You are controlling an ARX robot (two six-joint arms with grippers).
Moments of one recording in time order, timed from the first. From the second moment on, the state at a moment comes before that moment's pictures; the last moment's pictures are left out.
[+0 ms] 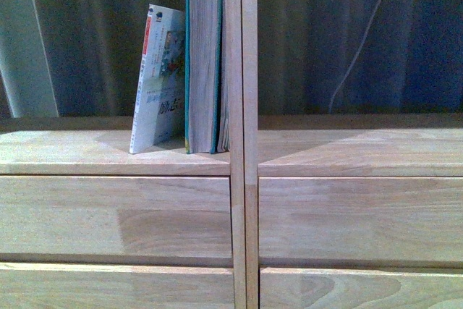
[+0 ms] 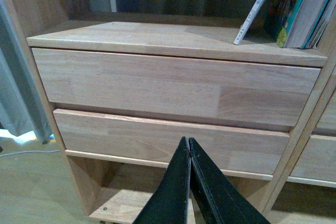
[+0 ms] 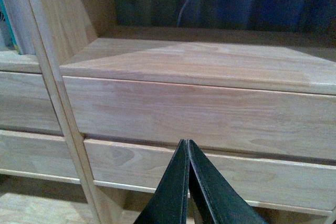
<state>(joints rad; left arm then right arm) 0.00 0.08 0.09 -0.02 0.00 -0.01 0.00 0.38 0.14 0.24 0.00 -0.01</state>
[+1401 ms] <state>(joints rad) 0.00 0.00 0.01 -0.01 0.00 -0.01 0.00 0.01 0.01 0.00 0.00 -0.01</state>
